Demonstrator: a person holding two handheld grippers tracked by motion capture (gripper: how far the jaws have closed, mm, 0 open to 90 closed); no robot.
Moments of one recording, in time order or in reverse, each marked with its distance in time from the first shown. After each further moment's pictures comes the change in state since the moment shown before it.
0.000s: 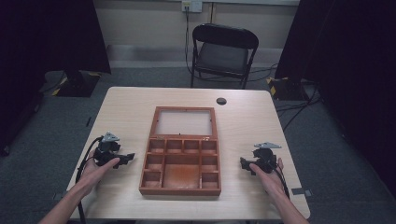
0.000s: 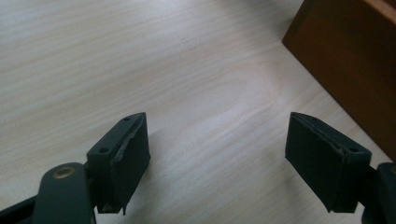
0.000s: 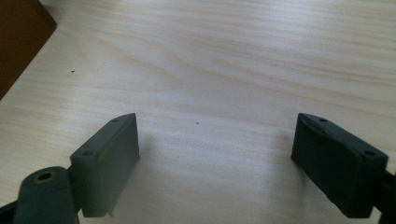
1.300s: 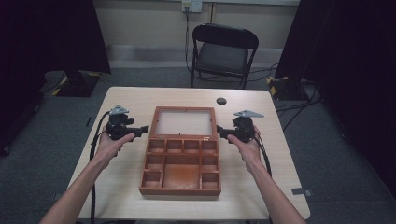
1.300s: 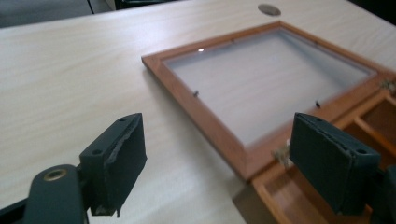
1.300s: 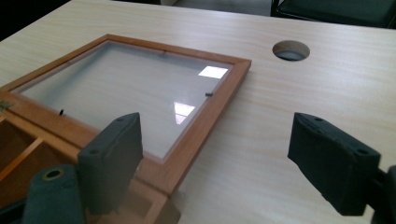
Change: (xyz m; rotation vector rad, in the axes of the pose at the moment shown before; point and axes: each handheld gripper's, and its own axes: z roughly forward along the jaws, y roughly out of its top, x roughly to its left) left arm -0.010 0.100 0.004 -0.192 -0.066 -0.042; right arm 0.051 0.113 0.012 -0.236 0.202 -0.038
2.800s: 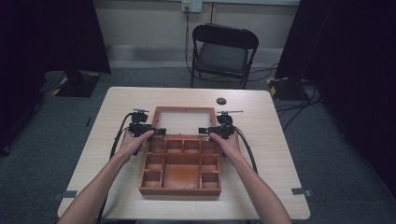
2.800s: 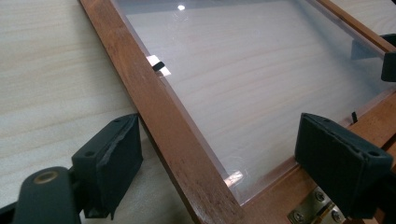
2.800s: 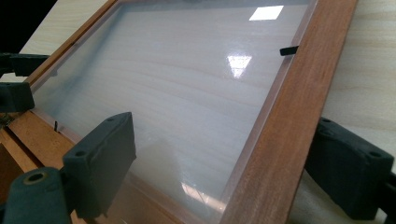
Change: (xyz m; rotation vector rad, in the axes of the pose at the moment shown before) left arm -0.007 -0.014 0.081 0.178 -0.105 -0.166; right arm 0.006 -0.014 0.091 0.223 0.224 0.248
